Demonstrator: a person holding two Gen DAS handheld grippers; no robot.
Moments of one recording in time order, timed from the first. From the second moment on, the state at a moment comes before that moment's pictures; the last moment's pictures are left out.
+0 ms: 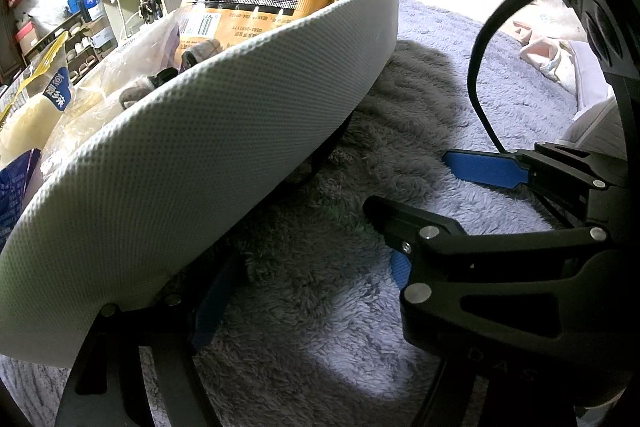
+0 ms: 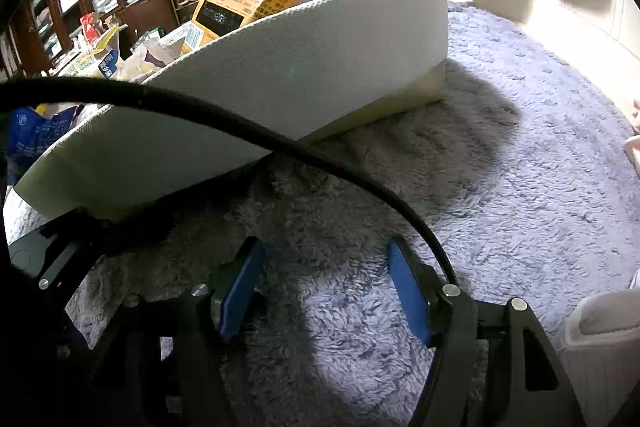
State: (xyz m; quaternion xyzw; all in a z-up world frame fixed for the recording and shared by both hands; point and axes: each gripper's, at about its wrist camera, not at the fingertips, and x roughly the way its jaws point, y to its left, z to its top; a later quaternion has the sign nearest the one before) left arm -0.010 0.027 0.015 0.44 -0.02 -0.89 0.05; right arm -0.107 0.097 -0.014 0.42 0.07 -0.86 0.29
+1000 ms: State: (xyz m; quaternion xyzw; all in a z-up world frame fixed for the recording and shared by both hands) left arm -0.011 0.028 0.014 0.44 -0.02 -0.89 0.05; right arm -0.111 0.093 -0.014 0.42 0.07 -0.86 0.29
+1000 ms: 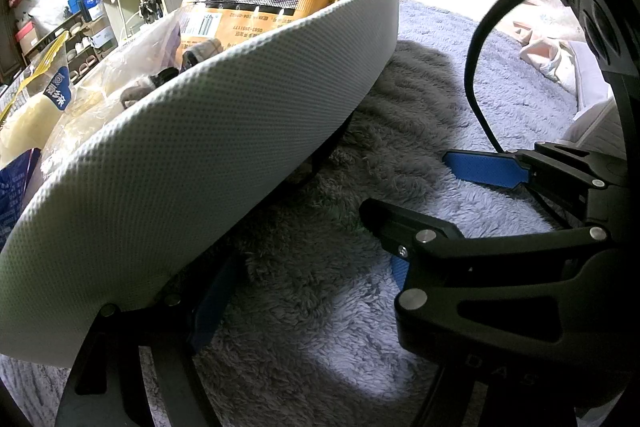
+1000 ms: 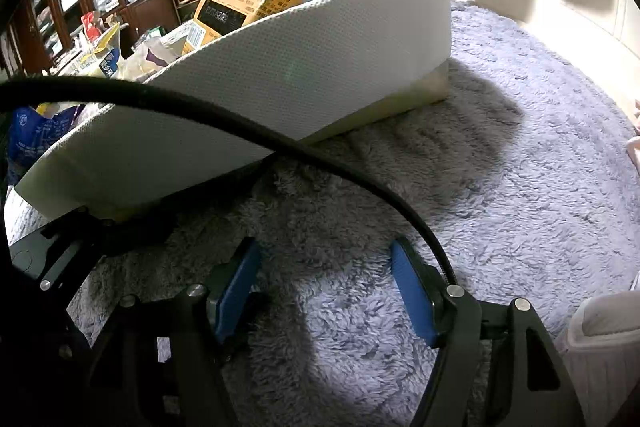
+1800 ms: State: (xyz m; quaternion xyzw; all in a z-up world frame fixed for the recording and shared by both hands) left arm -0.010 0.030 0.014 0.44 -0.02 -0.89 0.05; right arm -0.111 0.090 -0.015 0.42 0.07 -0.85 0.29
